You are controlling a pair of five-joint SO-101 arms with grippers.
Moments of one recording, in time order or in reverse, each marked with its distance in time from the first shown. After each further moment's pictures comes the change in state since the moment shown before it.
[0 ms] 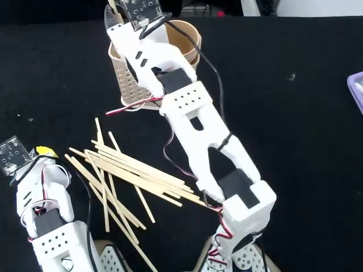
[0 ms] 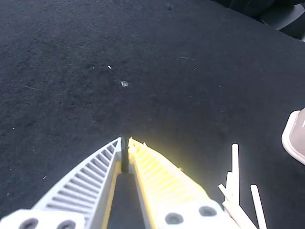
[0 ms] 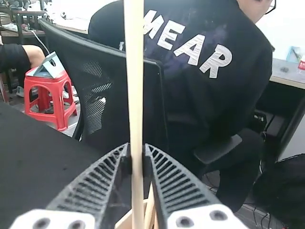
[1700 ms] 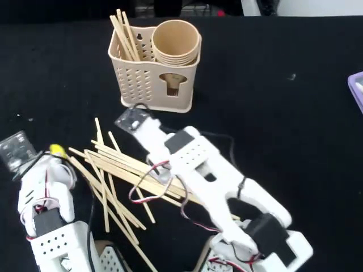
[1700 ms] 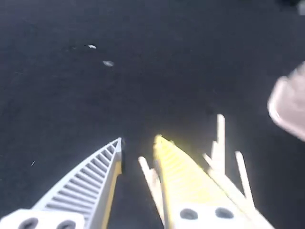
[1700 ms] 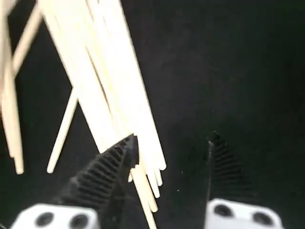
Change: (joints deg) left arm 6.1 0.0 -6.8 13.5 -4.8; right arm -7.8 -28.1 54.2 50.0 9.4
